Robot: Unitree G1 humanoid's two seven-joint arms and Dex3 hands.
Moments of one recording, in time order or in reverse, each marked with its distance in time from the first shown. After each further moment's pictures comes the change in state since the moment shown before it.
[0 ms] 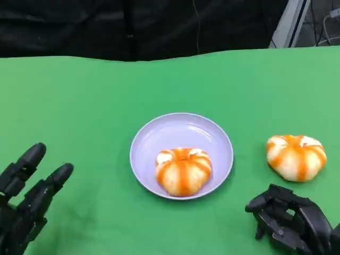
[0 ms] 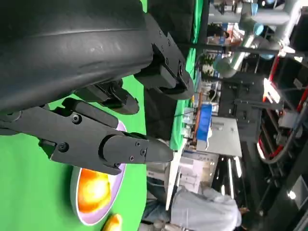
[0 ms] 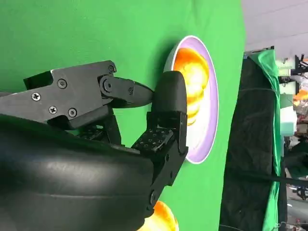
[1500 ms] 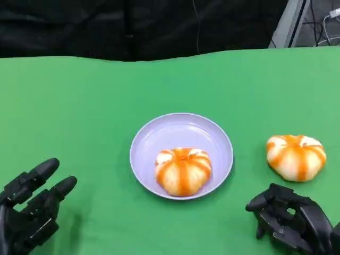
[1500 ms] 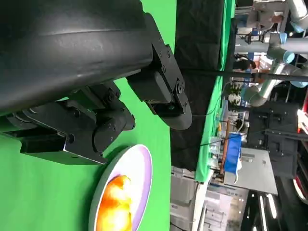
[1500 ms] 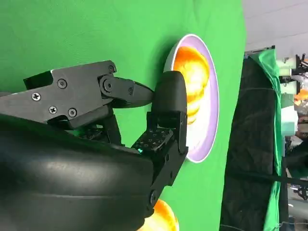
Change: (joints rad) left arm -0.001 -0.016 -0.027 0.019 0.156 -0.004 0.214; right arm -0.007 -0.003 -0.004 0.004 0.000 0.007 0.003
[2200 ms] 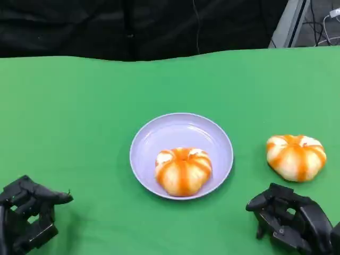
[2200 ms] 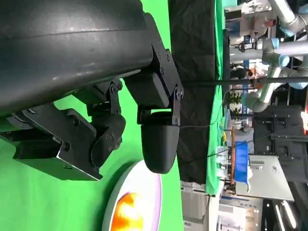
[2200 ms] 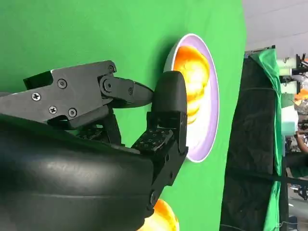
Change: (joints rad) left arm -0.033 0.024 -0.002 0.114 0.083 -0.152 0.064; right arm -0.001 -0.001 0.000 0.001 0.000 0.000 0.000
